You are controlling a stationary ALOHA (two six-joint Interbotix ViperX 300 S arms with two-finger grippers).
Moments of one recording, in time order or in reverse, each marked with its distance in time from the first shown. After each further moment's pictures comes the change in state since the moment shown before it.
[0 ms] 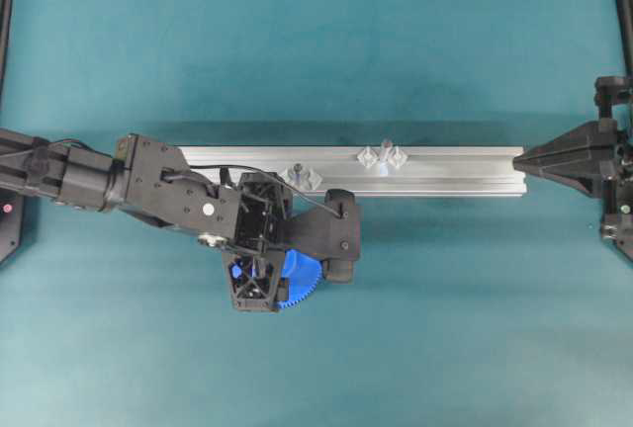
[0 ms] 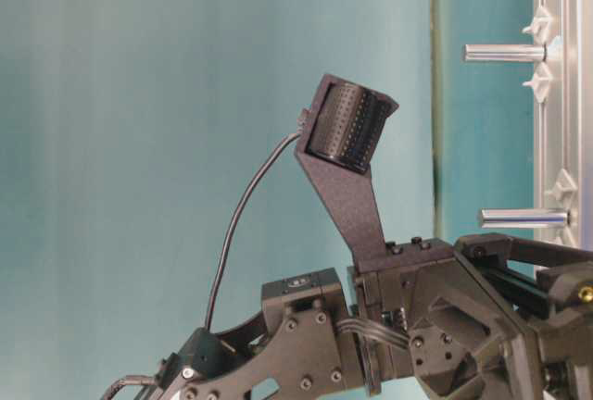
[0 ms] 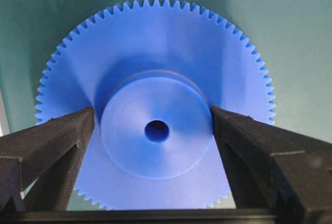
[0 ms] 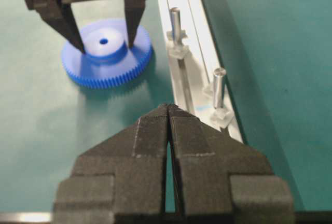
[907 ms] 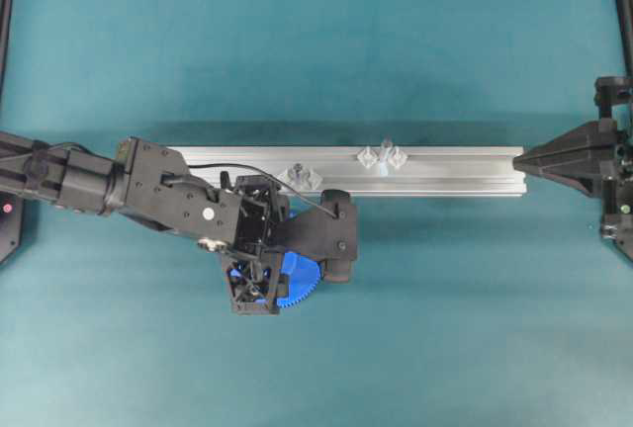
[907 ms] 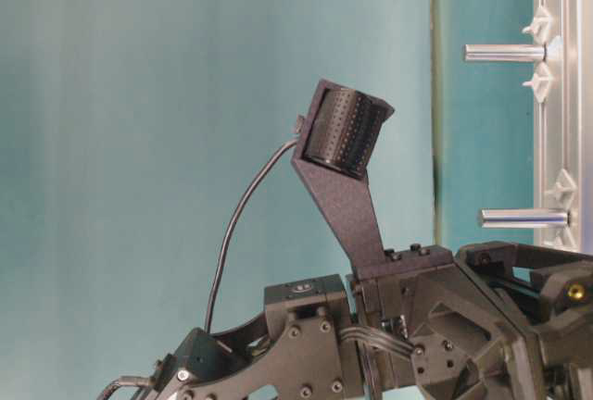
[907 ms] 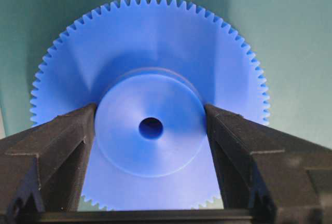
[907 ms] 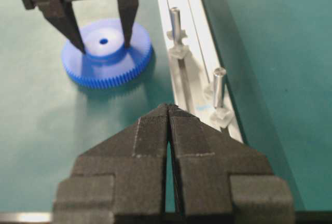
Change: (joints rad) left arm -0.008 0.000 -0.002 -0.002 0.061 -0.048; right arm 0.002 0.000 0.000 0.000 0.000 0.000
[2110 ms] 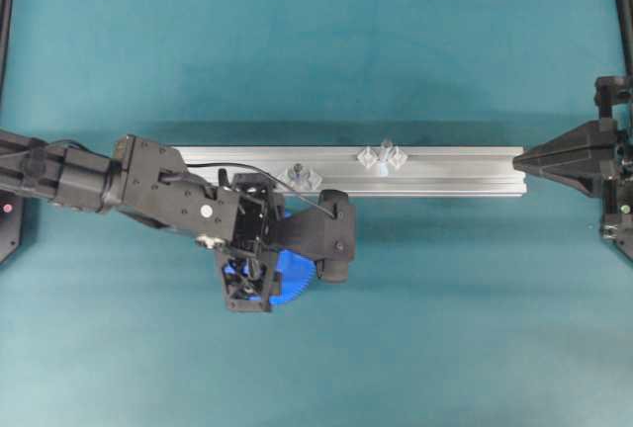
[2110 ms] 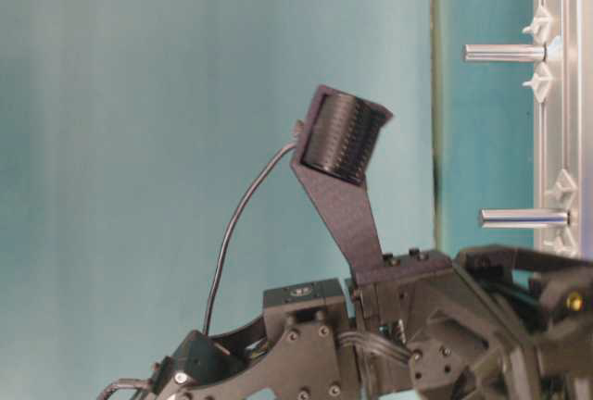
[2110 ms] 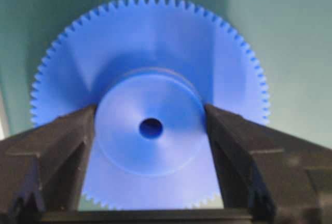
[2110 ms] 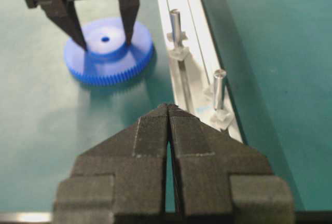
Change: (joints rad) left arm 0.005 -0.020 0.002 0.006 0.041 0.023; right arm -0.002 -0.002 -0.002 0.000 -0.005 0.002
